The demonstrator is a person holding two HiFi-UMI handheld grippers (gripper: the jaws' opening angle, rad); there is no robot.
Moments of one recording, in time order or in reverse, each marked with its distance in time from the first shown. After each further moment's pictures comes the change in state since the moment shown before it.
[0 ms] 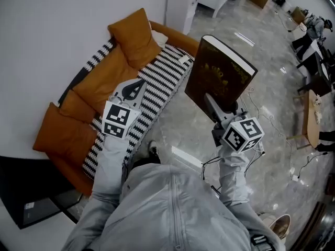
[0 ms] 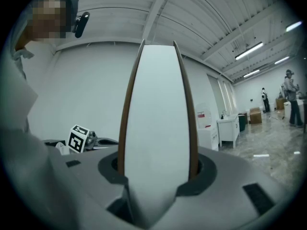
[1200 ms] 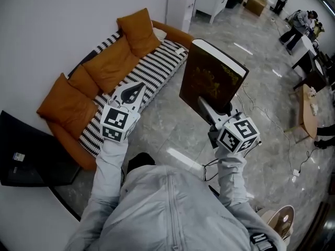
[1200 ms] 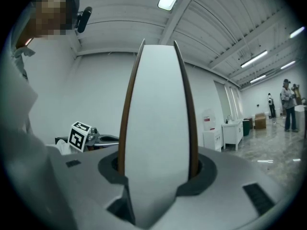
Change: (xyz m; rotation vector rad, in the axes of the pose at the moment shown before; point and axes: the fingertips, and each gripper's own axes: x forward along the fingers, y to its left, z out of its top) left arm -0.188 -0.180 0.029 0.023 -0.063 0.038; right arm -0.214 0.126 -0.023 -0.055 -0.027 0.074
